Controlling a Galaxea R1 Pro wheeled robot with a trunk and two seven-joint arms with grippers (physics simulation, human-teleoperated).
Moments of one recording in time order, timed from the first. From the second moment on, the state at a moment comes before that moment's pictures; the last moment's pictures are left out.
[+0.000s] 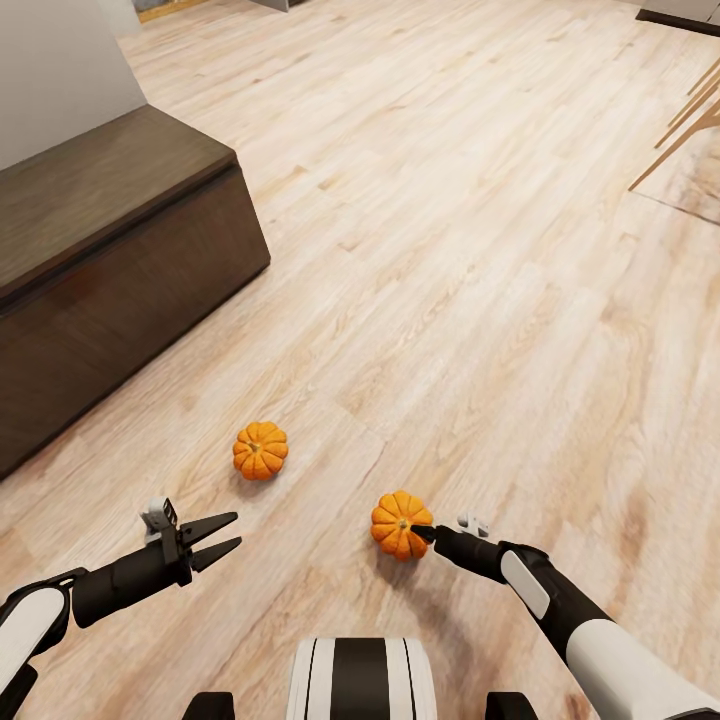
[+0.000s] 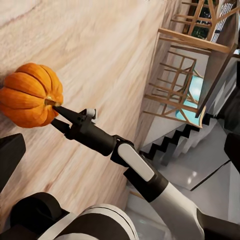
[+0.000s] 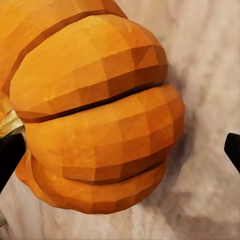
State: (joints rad) left arm -0.19 0.40 0.03 -1.48 1.35 0.99 -0.51; right arm -0.67 -0.12 0.24 -0.52 -0.73 0.43 0.43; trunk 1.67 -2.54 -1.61
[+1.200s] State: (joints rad) left arm -0.19 0.40 0.03 -1.48 1.35 0.99 -0.51; right arm -0.68 -0.12 0.24 -0.52 -0.75 0.44 0.45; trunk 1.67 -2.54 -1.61
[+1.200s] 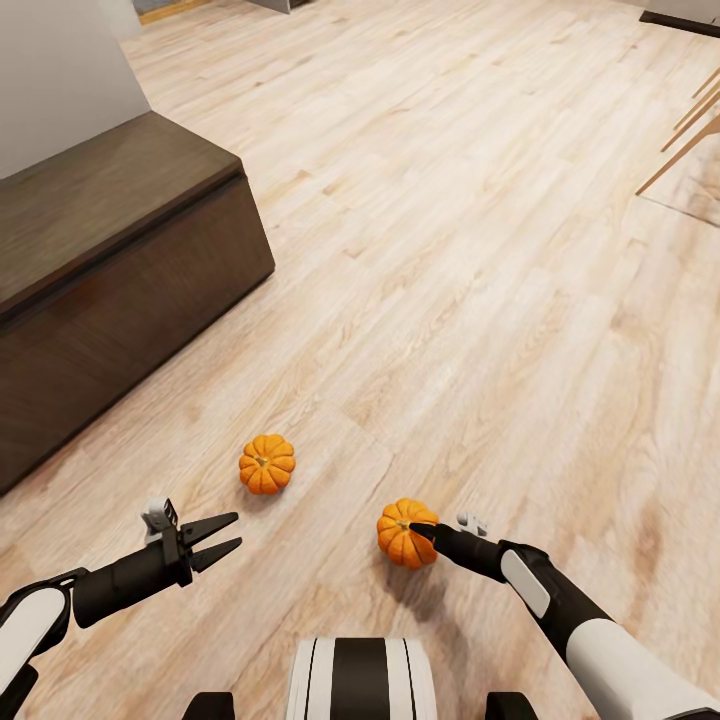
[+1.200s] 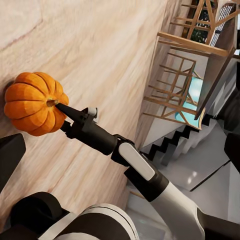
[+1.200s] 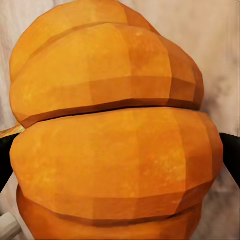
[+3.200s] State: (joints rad) left arm -0.19 0.39 0.03 -1.45 1.33 0.99 -0.50; right arm -0.67 -0.12 0.23 -0.54 -0.73 0.42 0.56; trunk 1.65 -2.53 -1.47
